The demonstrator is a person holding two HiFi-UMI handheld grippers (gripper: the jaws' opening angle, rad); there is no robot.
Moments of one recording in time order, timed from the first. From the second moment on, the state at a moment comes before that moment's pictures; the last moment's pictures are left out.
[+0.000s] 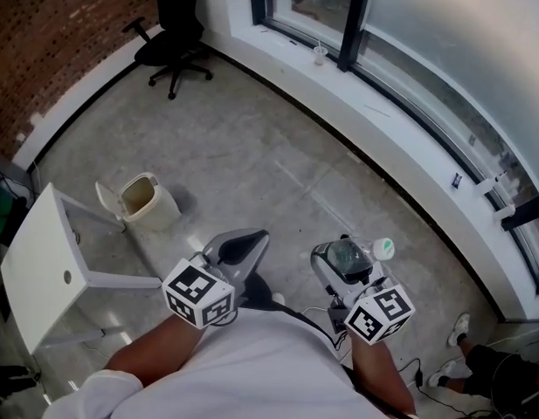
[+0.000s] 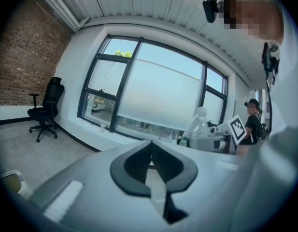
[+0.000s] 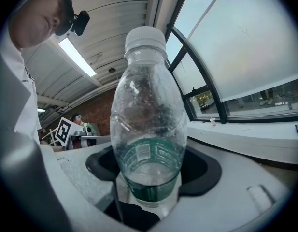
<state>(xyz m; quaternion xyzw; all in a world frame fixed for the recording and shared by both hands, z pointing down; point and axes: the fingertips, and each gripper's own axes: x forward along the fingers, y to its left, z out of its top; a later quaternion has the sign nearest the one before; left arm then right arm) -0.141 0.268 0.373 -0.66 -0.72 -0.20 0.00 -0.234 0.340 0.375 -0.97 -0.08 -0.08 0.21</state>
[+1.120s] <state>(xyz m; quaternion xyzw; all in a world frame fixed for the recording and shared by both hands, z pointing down) 0.140 0.371 0.389 -0.73 -0.66 -0.17 -0.06 0.049 0.459 0.381 -0.98 0.00 -0.17 0.14</state>
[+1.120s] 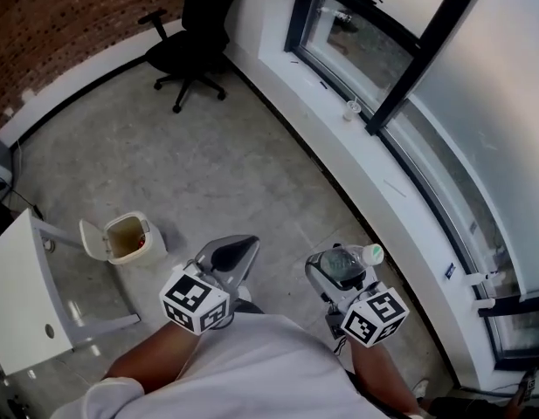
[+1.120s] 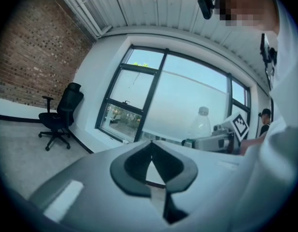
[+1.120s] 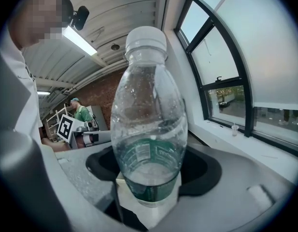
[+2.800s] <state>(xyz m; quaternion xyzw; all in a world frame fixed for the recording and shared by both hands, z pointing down) 0.379 0.406 0.405 -0.92 -0.34 -0.15 -0.12 0.372 0.510 0.388 -0.90 0.40 -0.19 0.06</state>
